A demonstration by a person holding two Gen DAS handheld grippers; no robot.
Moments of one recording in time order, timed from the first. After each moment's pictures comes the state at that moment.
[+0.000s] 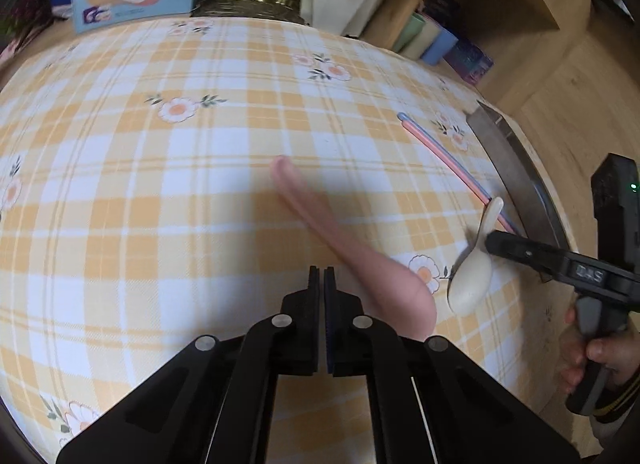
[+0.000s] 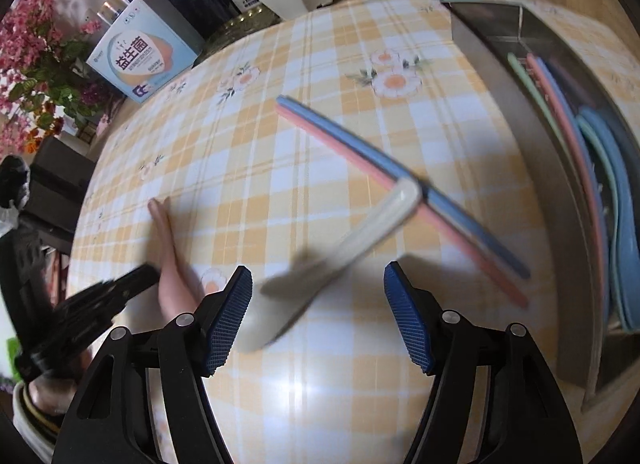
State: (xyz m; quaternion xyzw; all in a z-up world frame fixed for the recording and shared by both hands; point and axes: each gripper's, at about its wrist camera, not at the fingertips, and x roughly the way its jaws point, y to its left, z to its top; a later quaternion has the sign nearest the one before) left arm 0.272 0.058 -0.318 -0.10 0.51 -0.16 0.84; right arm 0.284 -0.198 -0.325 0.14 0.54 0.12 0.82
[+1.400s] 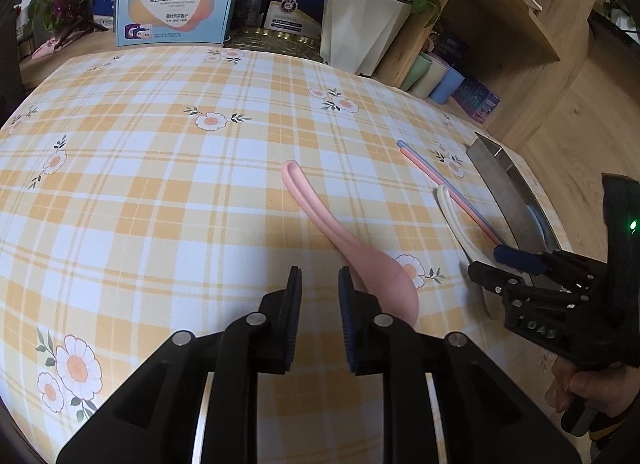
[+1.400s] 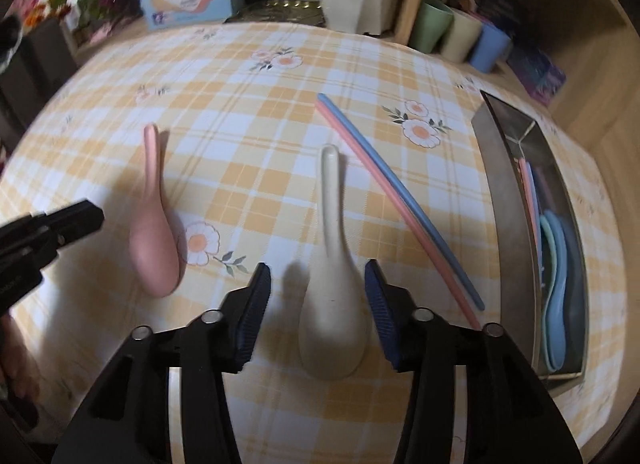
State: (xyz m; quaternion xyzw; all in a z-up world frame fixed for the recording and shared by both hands) left arm 0.229 0.053 -0.302 -0.12 0.44 -0.11 0.88; right arm 0.250 -0.146 -0.311 -0.11 0.50 0.09 0.85
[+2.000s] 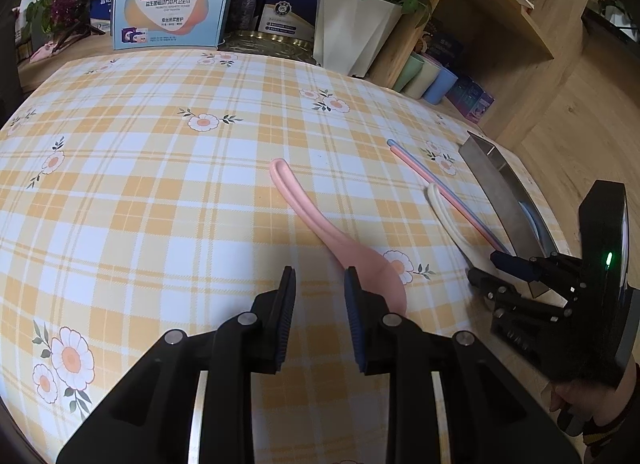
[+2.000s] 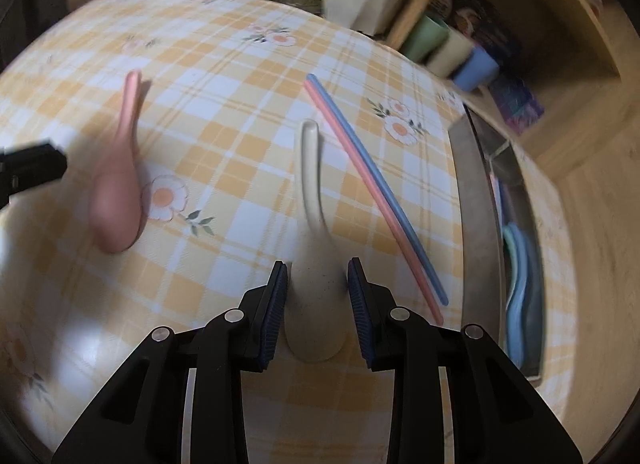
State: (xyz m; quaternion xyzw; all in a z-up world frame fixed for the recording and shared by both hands) left arm 0.222 0.047 -0.300 -0.12 0.44 -0.11 0.88; right arm 0.239 -0.155 -0.317 -0.15 0.50 0.05 0.85
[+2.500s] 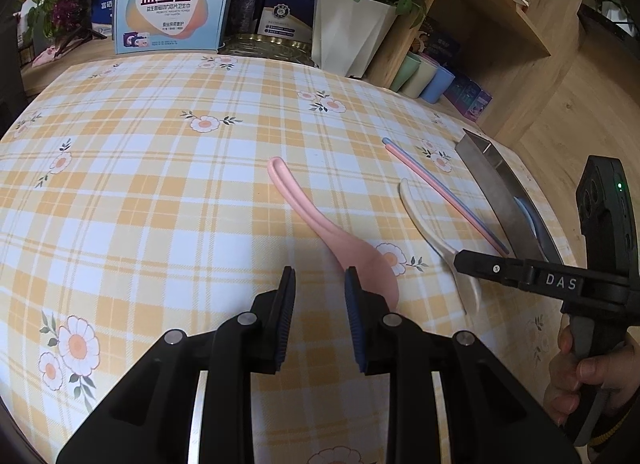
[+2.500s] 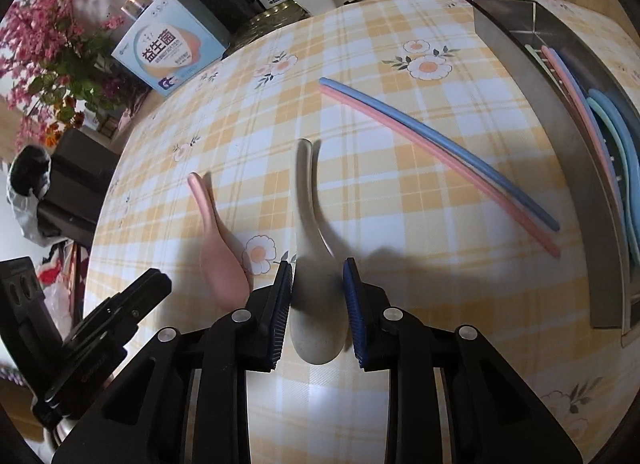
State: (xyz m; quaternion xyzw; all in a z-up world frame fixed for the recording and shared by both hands) left arm 0.210 0.043 -0.292 -0.11 0.44 -0.11 0.89; right arm 0.249 -0.183 -0.317 0.15 0.53 0.15 0.82
